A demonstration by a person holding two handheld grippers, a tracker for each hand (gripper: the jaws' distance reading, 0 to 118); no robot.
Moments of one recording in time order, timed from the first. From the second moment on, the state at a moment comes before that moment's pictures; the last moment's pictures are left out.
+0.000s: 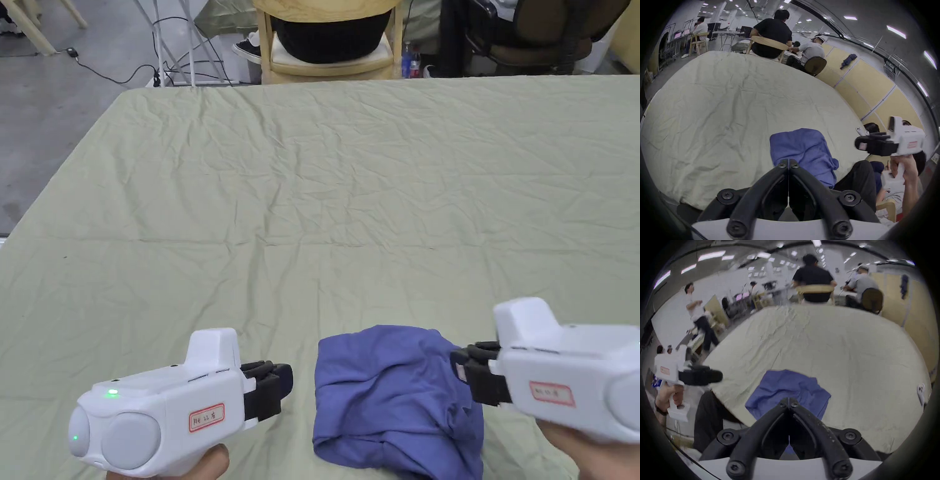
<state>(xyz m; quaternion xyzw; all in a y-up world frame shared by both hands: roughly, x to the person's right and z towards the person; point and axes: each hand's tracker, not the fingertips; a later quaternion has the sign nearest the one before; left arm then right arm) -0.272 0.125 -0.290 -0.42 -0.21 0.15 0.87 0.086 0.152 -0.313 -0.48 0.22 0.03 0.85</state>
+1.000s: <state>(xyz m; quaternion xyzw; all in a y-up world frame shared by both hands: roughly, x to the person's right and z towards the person) -0.293 0.009 -0.373 -0.54 -0.31 0.26 0.74 0.064 0.025 -0.368 -0.59 0.23 0.10 0.77</state>
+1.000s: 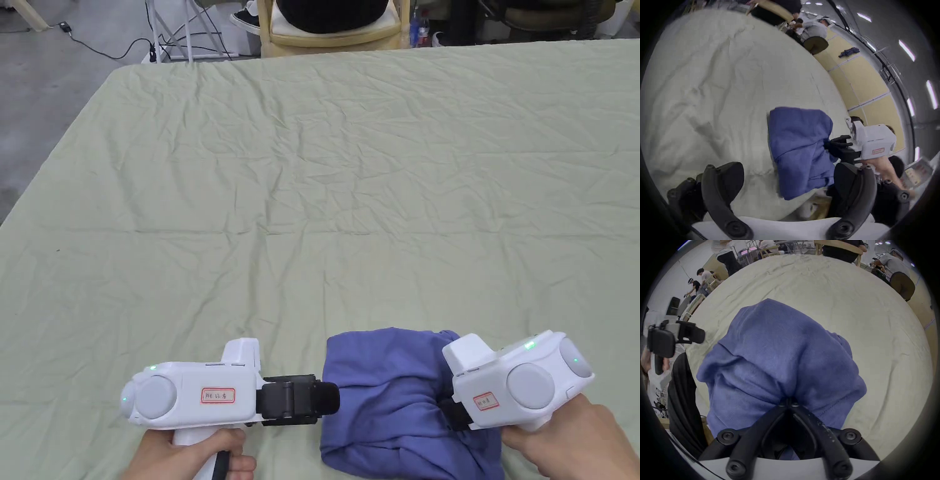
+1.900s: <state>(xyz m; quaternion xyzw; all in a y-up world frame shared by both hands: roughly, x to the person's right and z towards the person) -0.213 -0.026 -0.420 -0.57 -0.35 0.30 0.68 0.079 0.020 -0.365 -0.58 0.23 0.05 0.78</state>
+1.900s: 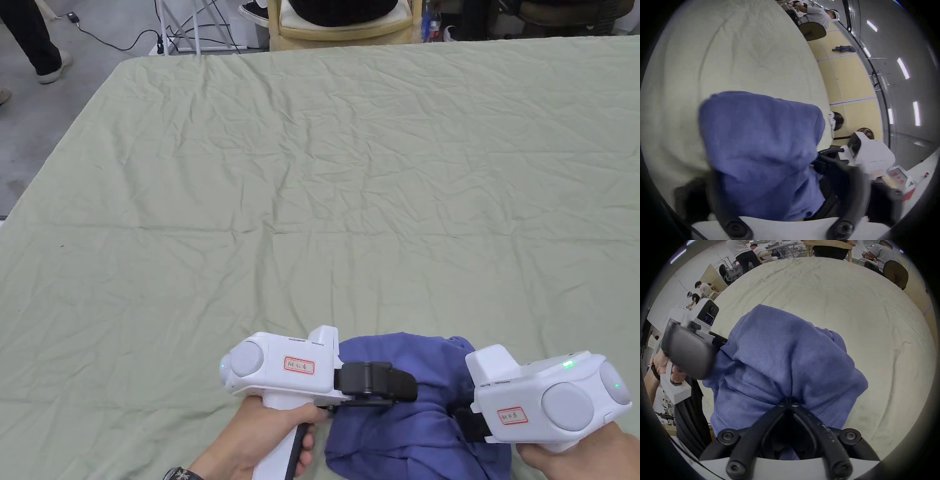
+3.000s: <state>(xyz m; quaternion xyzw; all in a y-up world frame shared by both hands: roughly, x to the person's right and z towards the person) -0.295 0.017 -0.405 -0.55 -0.28 0.25 0.75 0.063 0.123 -0.291 -0.40 0.26 0.04 0.88</state>
